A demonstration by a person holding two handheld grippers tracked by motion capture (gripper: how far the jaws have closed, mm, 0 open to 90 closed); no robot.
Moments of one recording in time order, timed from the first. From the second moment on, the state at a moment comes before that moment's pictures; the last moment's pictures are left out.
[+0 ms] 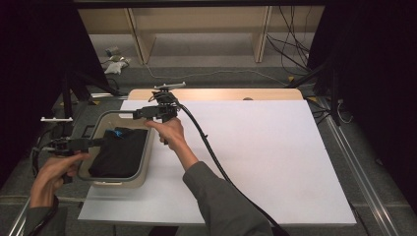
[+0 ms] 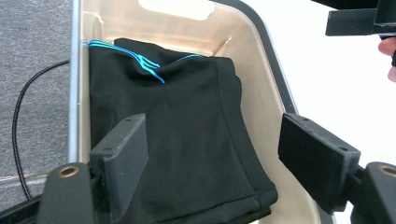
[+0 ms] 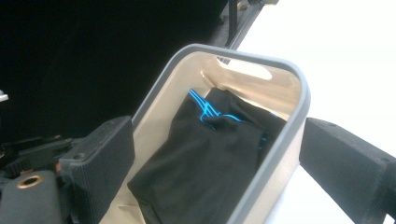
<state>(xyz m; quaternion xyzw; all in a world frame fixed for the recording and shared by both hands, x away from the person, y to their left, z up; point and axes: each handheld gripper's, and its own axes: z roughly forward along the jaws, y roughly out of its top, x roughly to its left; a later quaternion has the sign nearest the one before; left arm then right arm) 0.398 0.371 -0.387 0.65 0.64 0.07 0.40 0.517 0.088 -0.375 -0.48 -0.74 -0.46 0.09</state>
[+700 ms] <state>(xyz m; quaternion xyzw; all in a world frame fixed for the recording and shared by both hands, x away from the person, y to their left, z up) 0.406 0.342 -0.387 0.66 0.61 0.07 0.43 0.519 0.048 -0.367 -0.48 -0.73 -0.48 0.07</state>
